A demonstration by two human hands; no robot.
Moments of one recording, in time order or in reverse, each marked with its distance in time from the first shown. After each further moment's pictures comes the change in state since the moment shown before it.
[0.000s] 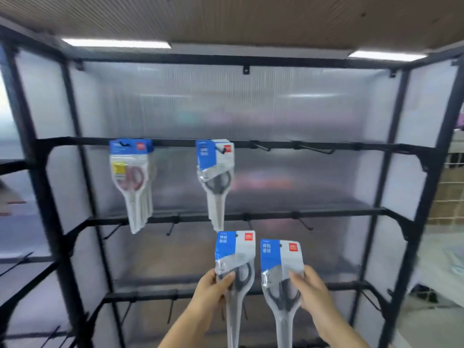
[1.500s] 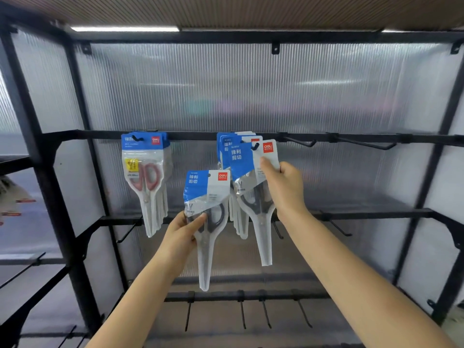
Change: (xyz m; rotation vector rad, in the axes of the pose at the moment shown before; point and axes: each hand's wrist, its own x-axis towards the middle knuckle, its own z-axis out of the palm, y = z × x) left_hand 0.042 0.117 -0.086 -0.141 0.111 0.247; right_hand 0.098 -0.165 0.138 0.010 0.163 -0.405
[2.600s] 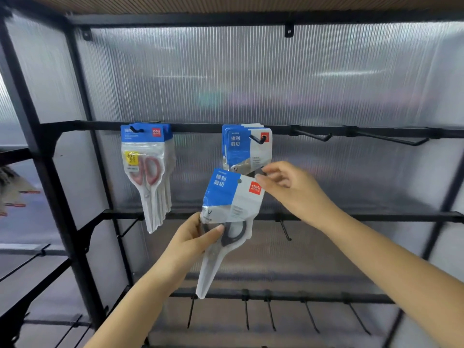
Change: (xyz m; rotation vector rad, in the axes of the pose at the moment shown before) left_hand -0.021 0.001 0.013 0.244 -0.125 0.086; right_hand 0.000 -0.004 -0.035 -0.404 -0.511 -0.268
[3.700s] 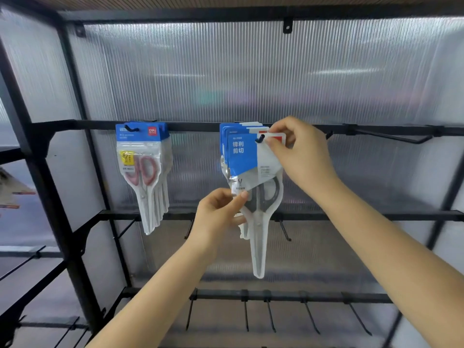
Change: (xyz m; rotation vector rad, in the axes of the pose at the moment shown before) left_hand 0.033 0.027 0.049 -0.177 0.089 0.094; right_hand 0.039 -0.017 -0.015 -0.196 0.393 -0.214
